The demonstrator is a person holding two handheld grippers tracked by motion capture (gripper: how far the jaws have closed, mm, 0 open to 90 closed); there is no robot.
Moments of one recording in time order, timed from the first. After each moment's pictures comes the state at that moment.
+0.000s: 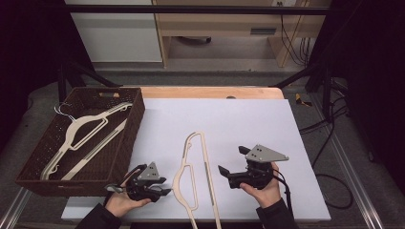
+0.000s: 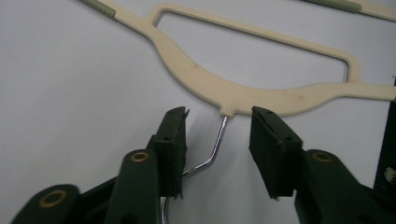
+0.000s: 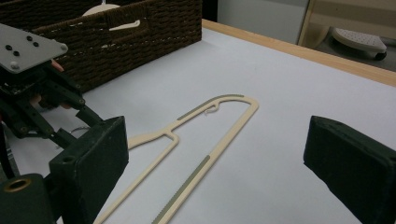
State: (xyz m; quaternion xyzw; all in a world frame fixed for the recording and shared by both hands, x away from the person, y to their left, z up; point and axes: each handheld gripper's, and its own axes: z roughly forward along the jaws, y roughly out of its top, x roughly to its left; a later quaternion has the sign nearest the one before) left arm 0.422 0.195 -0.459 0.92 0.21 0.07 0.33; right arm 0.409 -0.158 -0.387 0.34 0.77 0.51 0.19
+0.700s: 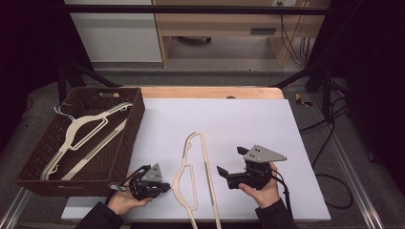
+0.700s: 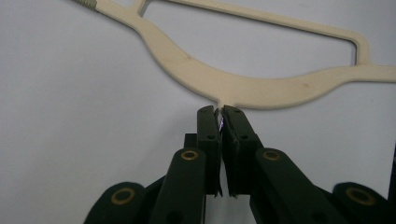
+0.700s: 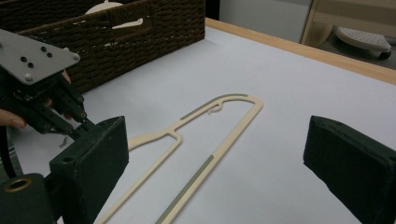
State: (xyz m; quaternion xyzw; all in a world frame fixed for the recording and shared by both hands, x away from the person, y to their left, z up) left arm 0.427 0.191 -0.466 0.93 0.18 0.06 0.31; right arm 0.409 -0.154 -0.388 0.34 0.77 0.51 0.19
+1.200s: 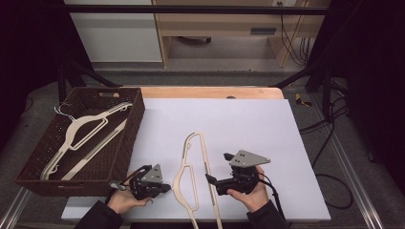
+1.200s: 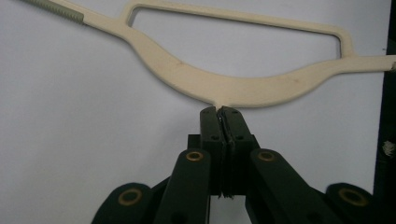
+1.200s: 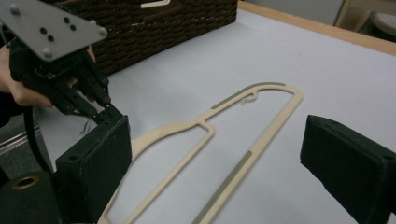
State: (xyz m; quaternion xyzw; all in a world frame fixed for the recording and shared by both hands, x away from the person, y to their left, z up) left arm 0.427 0.190 -0.462 0.94 0.15 0.06 0.31; right arm 0.405 -0.123 -0.403 0.32 0.79 0.50 0.16
